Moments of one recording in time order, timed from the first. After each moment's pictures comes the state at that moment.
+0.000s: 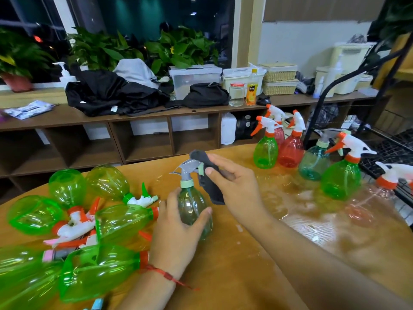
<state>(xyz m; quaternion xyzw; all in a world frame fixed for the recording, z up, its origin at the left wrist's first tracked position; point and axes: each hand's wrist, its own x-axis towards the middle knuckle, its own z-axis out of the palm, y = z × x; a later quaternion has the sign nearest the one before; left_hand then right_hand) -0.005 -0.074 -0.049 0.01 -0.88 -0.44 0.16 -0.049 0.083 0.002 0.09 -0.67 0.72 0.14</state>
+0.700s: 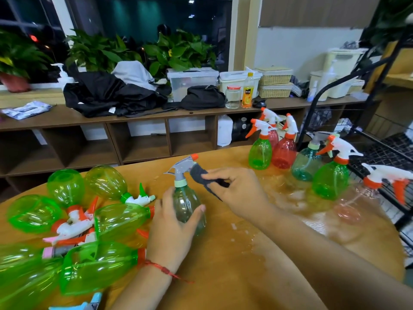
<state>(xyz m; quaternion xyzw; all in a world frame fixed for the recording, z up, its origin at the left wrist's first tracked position) -0.005 -0.076 -0.050 0.01 -0.88 -0.44 0.17 -0.041 0.112 0.014 0.15 -0.84 0.48 0.18</state>
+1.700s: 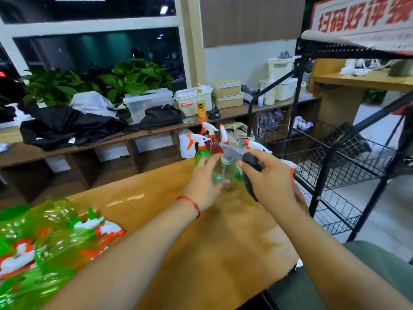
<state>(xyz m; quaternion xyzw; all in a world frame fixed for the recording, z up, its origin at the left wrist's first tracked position) -0.049 0.160 0.034 -0.26 -0.89 -0.36 0.10 0.039 0.326 0.052 -0.01 -0.78 0.53 0.32</state>
